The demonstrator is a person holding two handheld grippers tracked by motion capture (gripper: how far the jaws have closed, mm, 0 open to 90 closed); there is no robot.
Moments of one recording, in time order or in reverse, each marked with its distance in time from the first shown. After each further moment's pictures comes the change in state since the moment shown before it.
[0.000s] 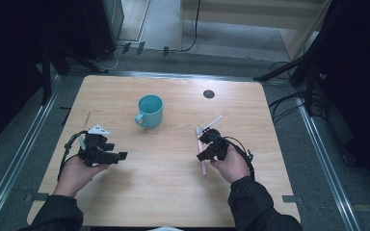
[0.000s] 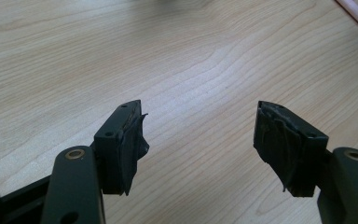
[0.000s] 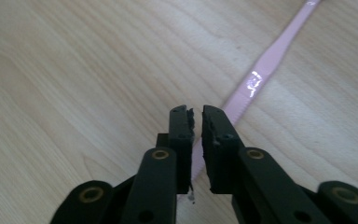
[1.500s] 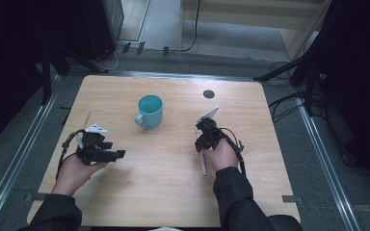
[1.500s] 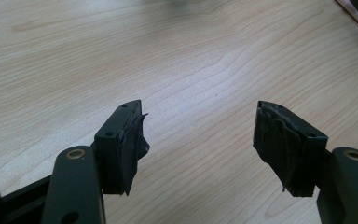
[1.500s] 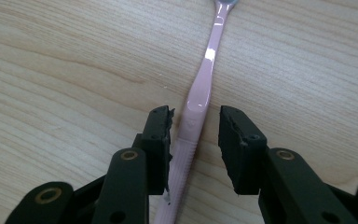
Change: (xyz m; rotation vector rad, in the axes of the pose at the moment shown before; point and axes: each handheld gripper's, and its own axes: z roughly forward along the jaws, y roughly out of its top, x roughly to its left) left arm 0.007 0.000 -0.001 -0.009 0.003 -0.018; right arm -0.012 0.034 0.021 0.084 -0.175 0.310
